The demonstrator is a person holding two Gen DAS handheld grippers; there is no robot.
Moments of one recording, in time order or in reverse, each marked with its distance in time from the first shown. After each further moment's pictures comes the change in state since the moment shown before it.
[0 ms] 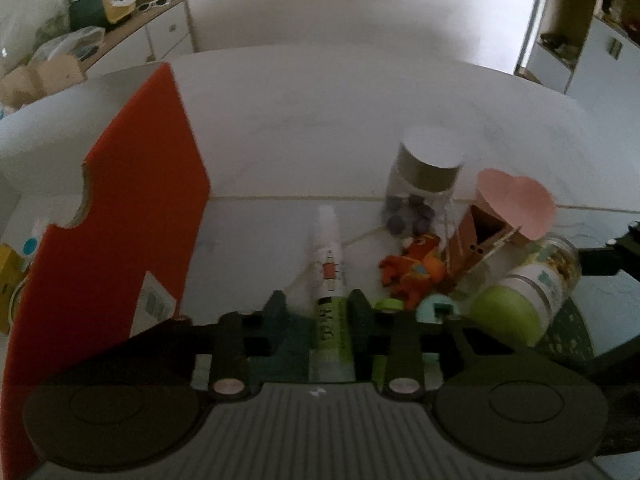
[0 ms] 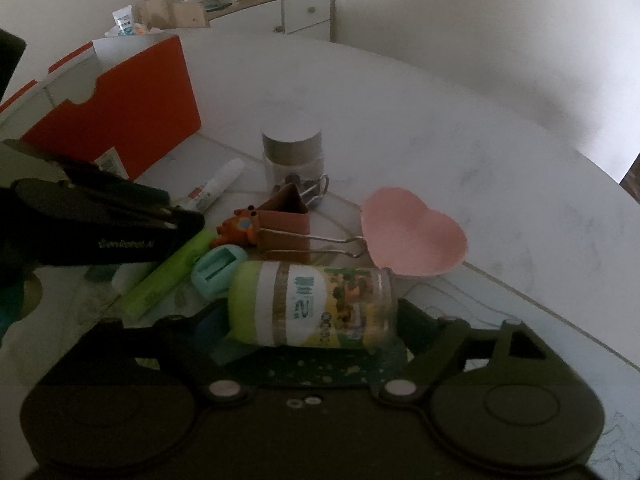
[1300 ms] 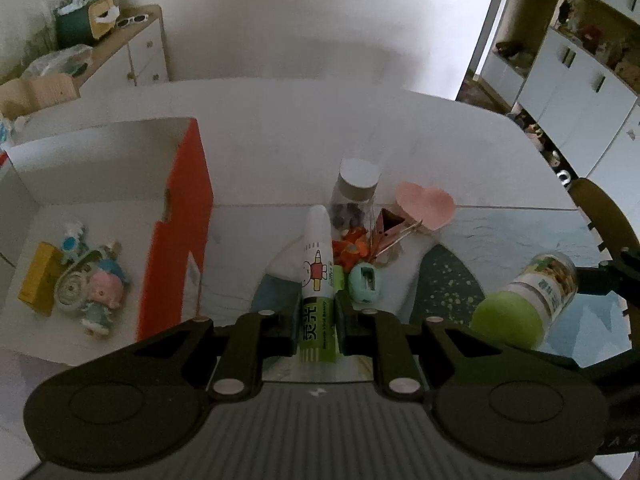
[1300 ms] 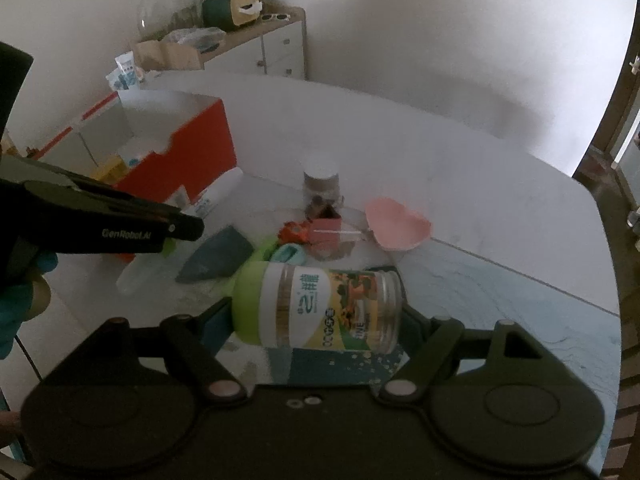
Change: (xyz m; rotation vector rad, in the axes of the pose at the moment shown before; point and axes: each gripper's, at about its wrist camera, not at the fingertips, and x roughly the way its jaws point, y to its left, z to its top) left arm -0.117 0.018 -0.009 0.011 -0.016 -0.143; right arm -0.116 0.048 -0.009 0.109 -0.051 -0.059
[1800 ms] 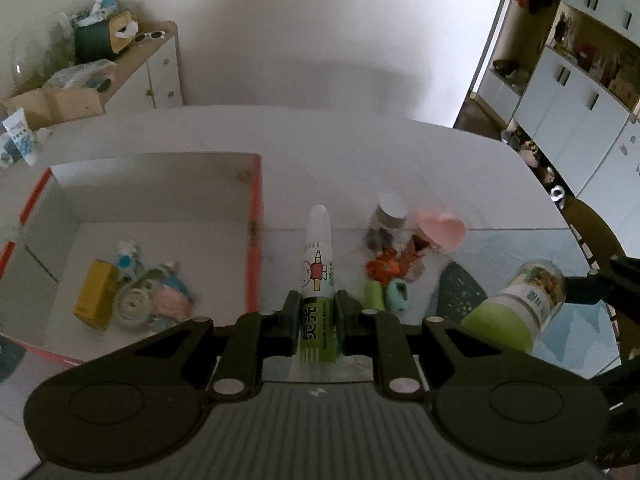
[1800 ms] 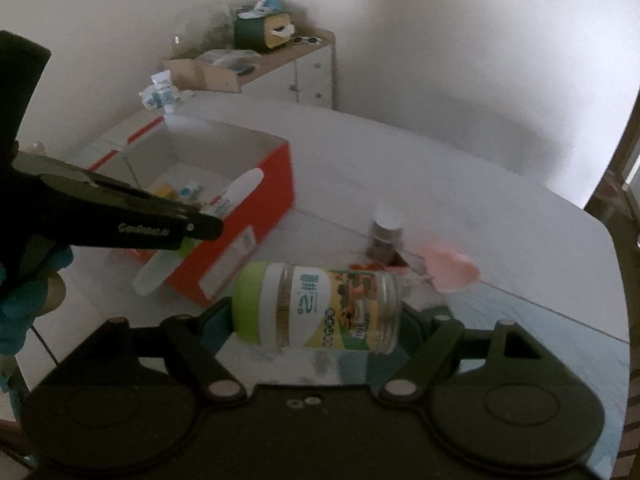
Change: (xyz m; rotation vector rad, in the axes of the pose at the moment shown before) left arm -0.051 0.057 0.010 -0.011 -0.047 -0.014; right arm -0.017 0.067 0.034 -0.030 -0.048 0.039
